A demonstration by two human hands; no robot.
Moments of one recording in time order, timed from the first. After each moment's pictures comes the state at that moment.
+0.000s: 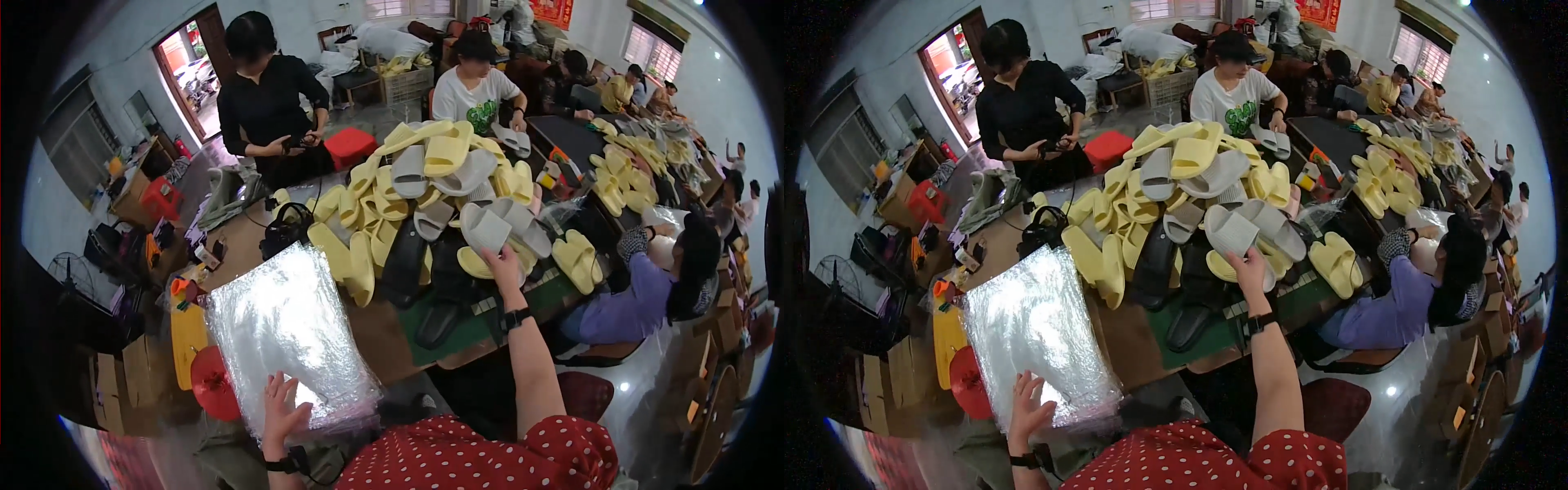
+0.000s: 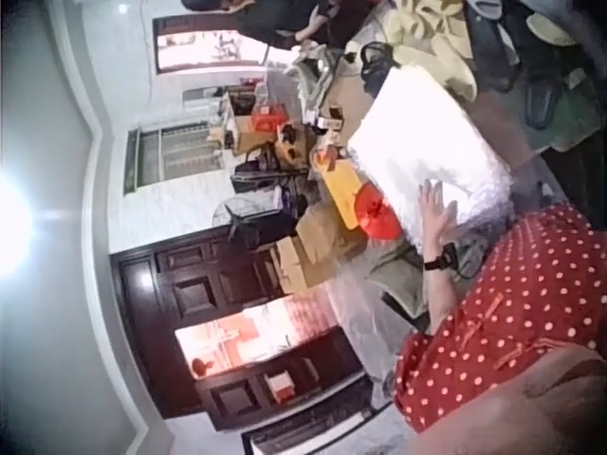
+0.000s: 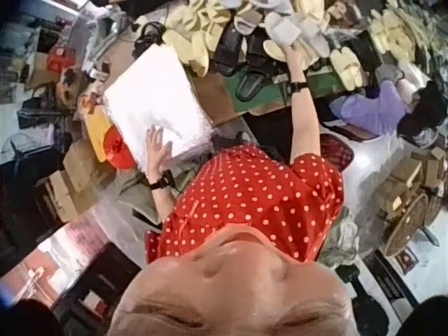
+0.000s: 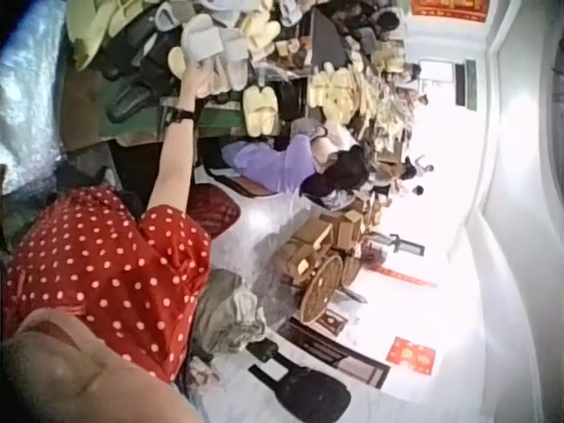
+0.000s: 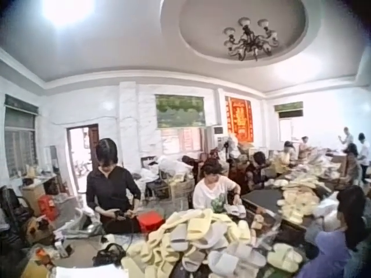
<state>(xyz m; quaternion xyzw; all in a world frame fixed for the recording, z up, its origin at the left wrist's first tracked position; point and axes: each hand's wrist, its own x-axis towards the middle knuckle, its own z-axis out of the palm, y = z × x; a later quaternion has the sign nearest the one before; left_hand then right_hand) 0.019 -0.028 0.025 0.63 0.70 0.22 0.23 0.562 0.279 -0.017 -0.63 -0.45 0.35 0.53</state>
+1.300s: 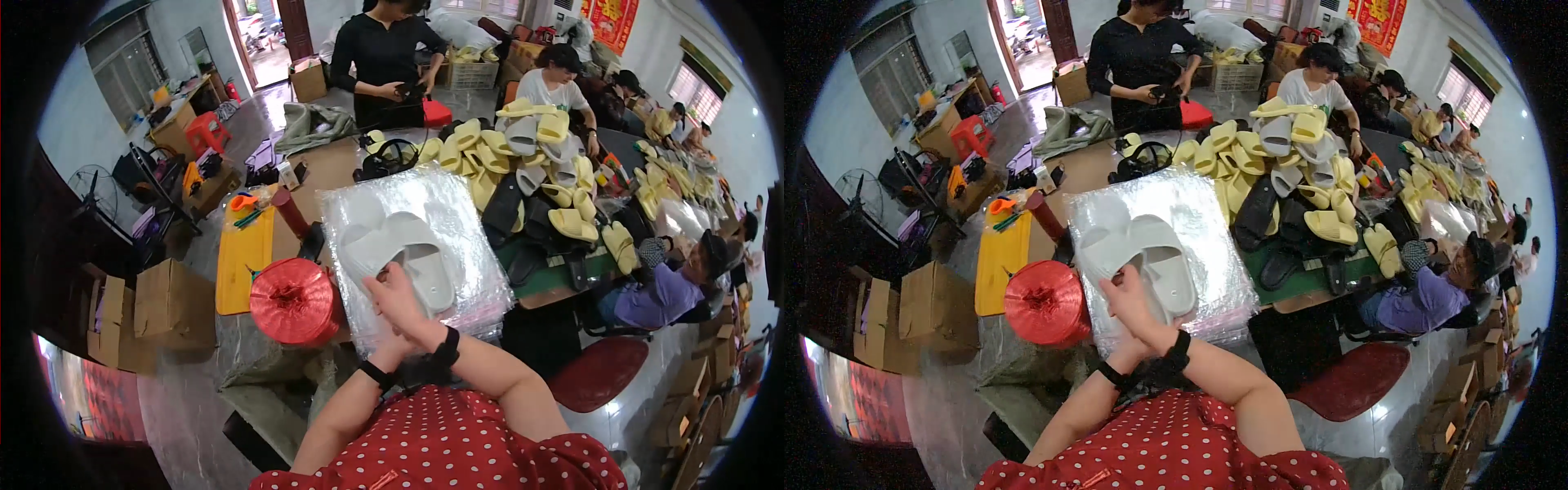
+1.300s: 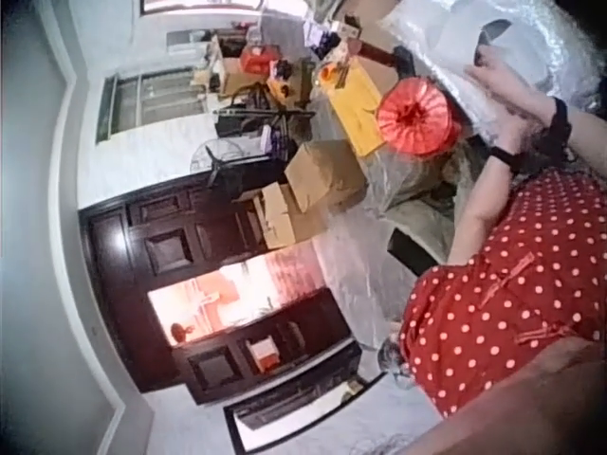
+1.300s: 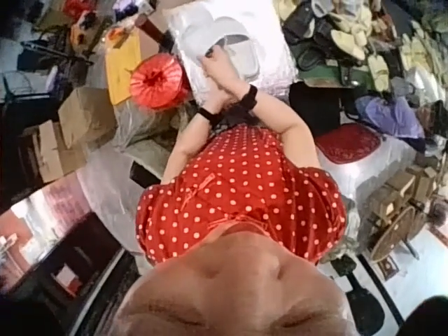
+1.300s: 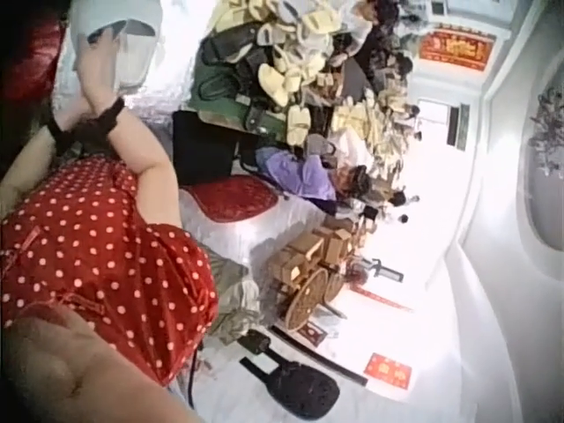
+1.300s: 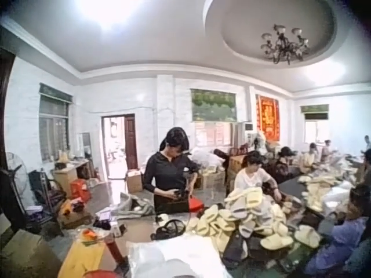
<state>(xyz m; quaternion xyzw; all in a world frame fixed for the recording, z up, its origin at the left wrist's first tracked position) -0.012 -0.036 -0.007 0.65 0.56 0.45 0.25 0.030 -0.003 0.089 -0.46 -0.47 0.62 0.43</state>
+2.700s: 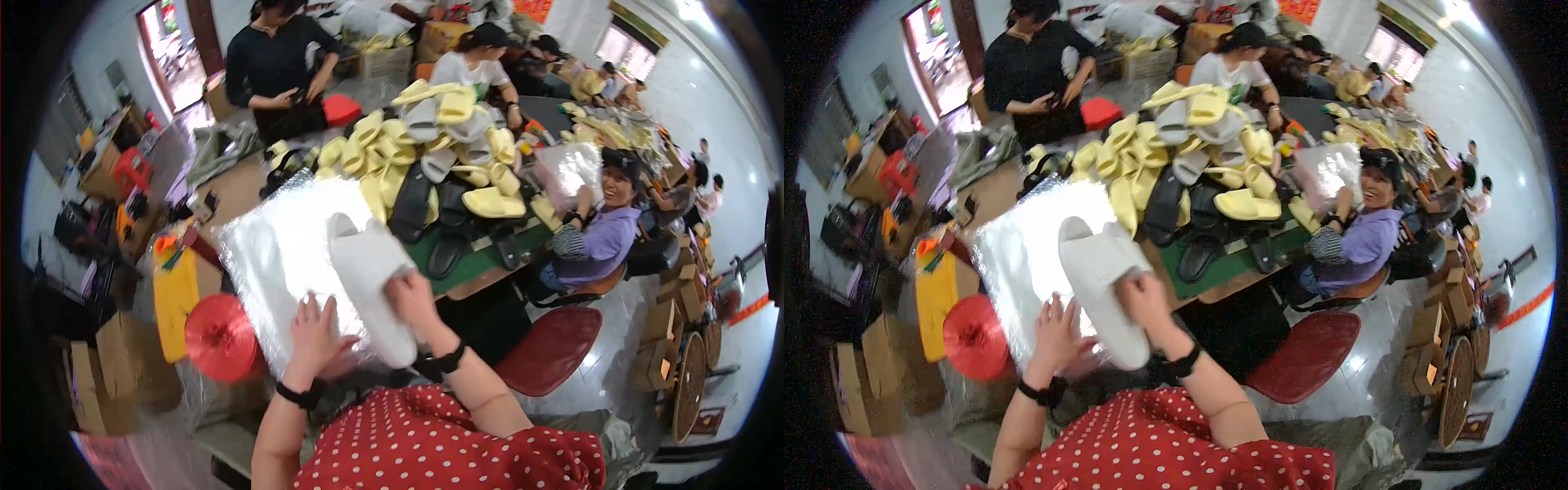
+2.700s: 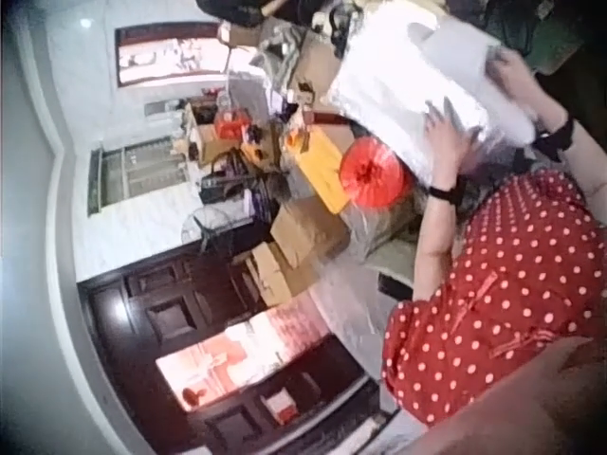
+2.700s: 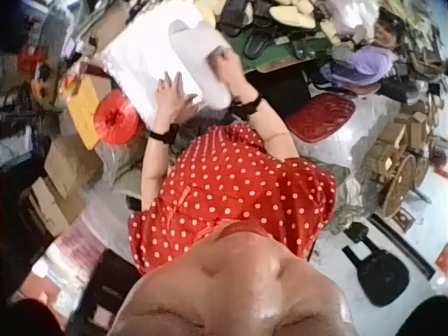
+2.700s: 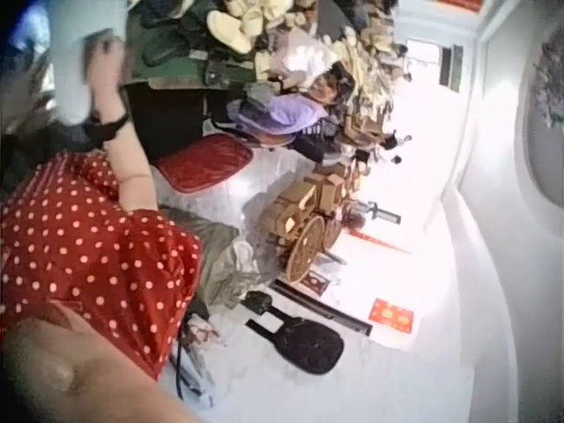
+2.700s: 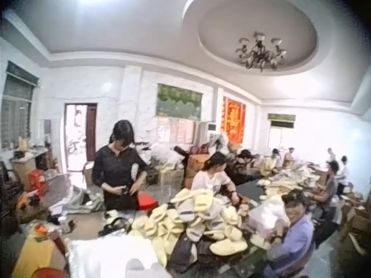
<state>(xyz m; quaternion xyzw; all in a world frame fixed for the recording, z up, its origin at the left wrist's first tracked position) 0.011 -0.019 0.049 0.76 0.63 0.08 0.13 0.238 0.032 0.043 -0.58 -0.49 0.45 0.48</state>
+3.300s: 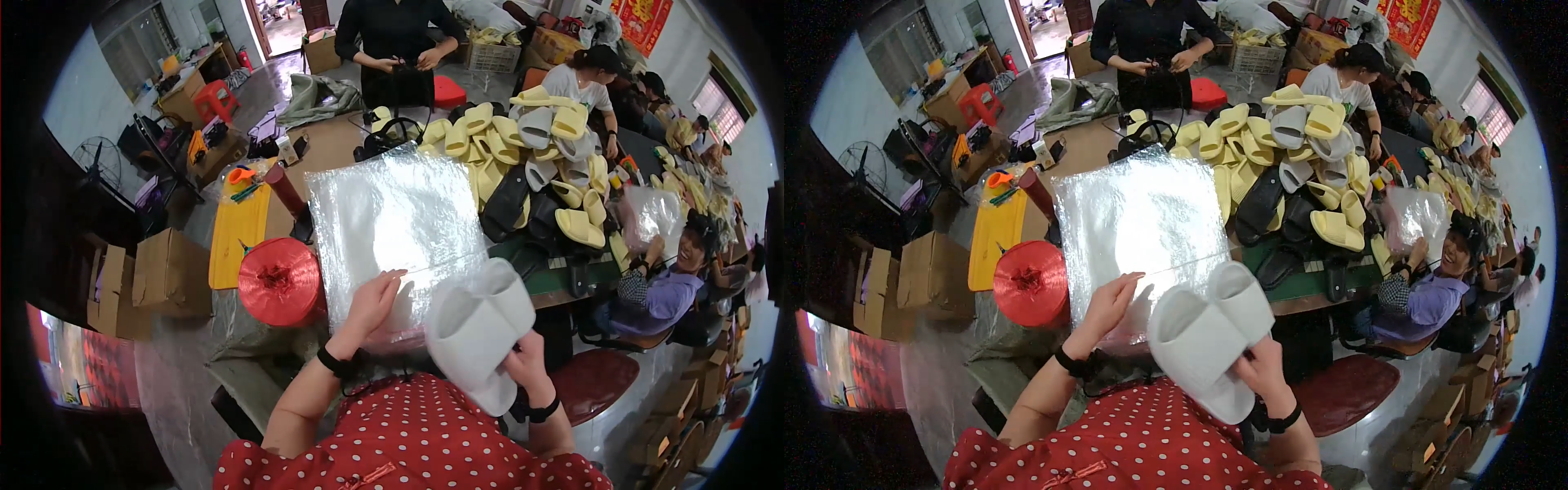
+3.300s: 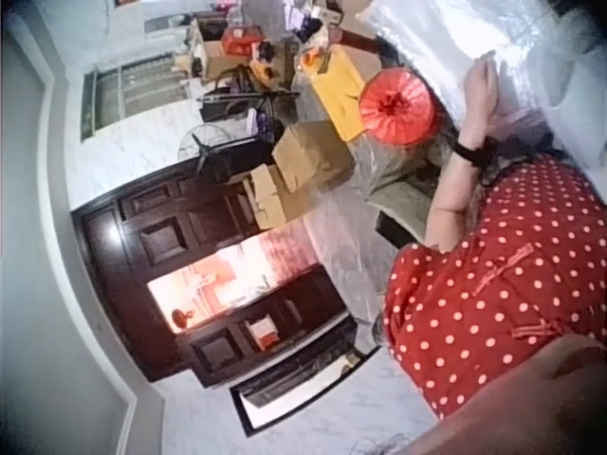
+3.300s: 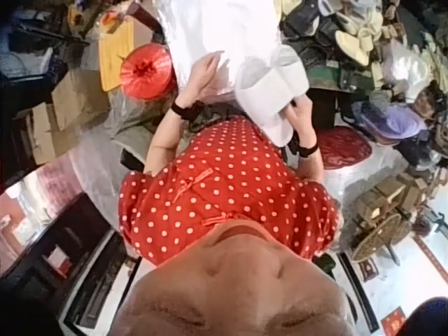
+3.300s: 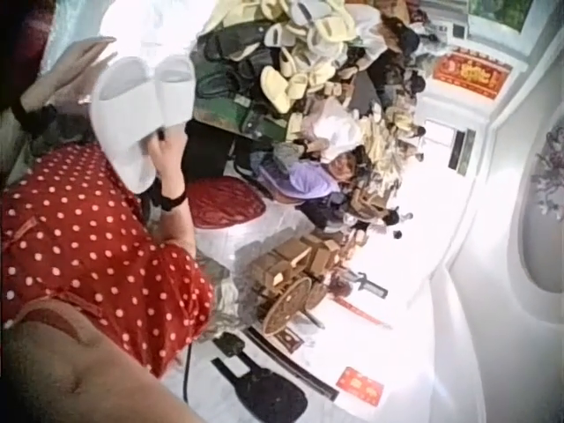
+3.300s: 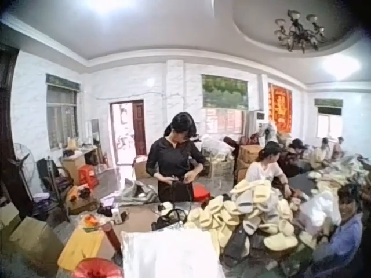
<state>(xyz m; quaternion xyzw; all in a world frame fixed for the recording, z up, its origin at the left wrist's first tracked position) -0.025 -0.011 0.040 0.61 0.60 0.39 0.34 0.293 -0.061 0.096 -0.50 -0.72 0.31 0.37</state>
